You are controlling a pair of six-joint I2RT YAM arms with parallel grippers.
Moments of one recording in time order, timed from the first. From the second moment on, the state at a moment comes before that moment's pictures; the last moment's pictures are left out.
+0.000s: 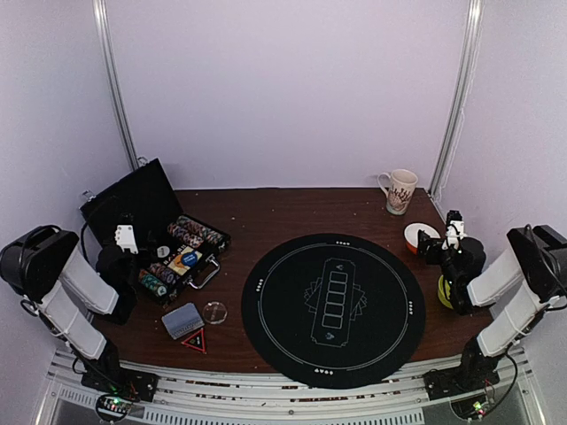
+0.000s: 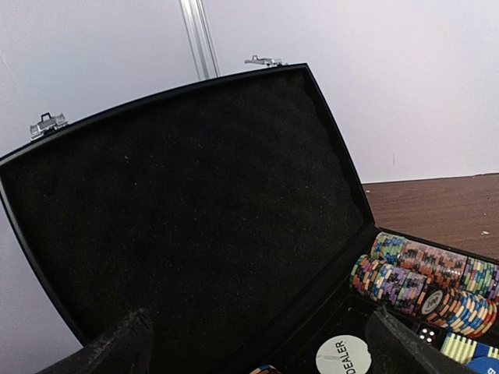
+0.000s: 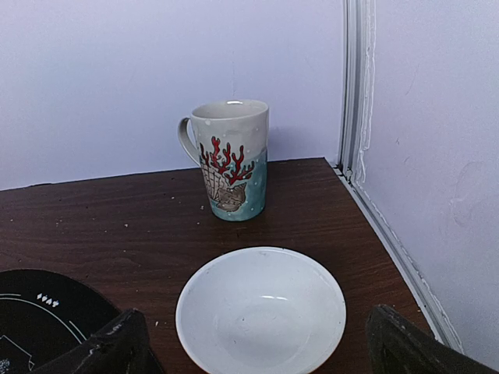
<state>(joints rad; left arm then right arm) -0.15 1.60 0.17 1.43 -0.40 0.18 0.04 1.56 0.22 1.24 0.11 0.08</state>
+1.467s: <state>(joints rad) -0.38 1.55 1.48 -0.52 0.18 0.08 0.40 1.35 1.20 -0.08 -0.38 -0.05</state>
